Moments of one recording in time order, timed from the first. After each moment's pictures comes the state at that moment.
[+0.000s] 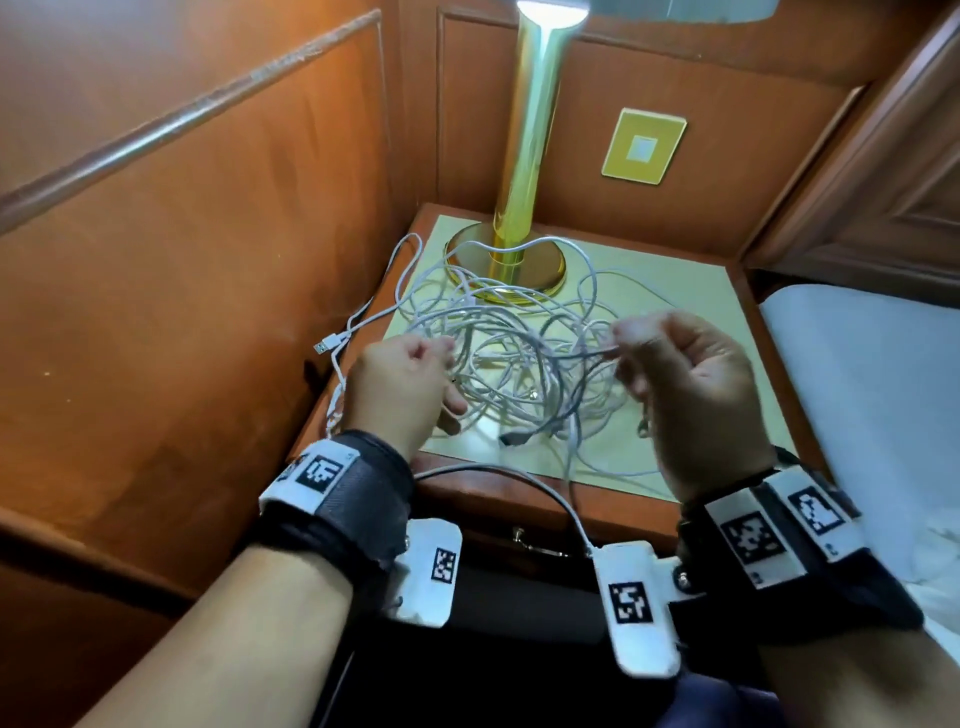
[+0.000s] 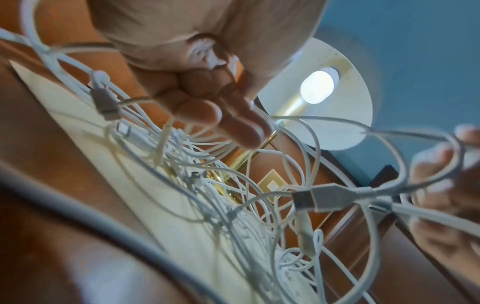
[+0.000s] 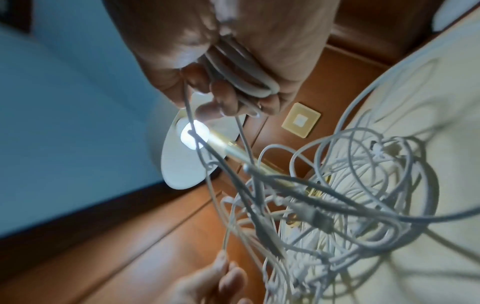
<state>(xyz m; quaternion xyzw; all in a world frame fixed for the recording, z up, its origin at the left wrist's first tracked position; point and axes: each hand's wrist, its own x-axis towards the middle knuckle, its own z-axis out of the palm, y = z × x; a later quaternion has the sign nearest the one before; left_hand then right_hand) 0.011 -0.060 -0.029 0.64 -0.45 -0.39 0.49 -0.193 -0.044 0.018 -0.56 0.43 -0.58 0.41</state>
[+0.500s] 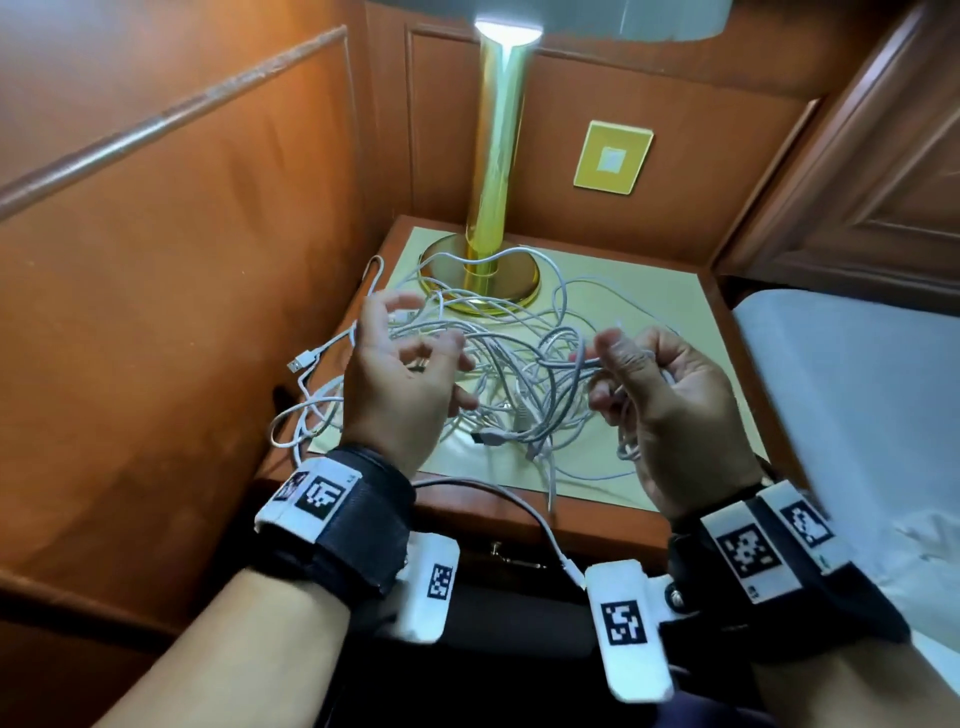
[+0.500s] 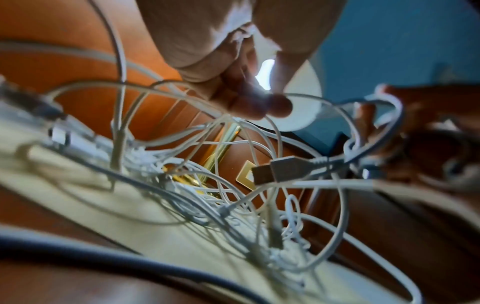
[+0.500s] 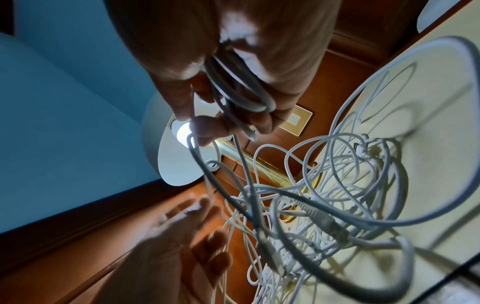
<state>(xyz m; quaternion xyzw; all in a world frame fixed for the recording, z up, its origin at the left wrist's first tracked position) -0.016 -0.058 -0.015 0.51 -0.47 -0.37 0.61 -0.206 -0.043 0.018 -0.49 0.45 -0.57 0.48</state>
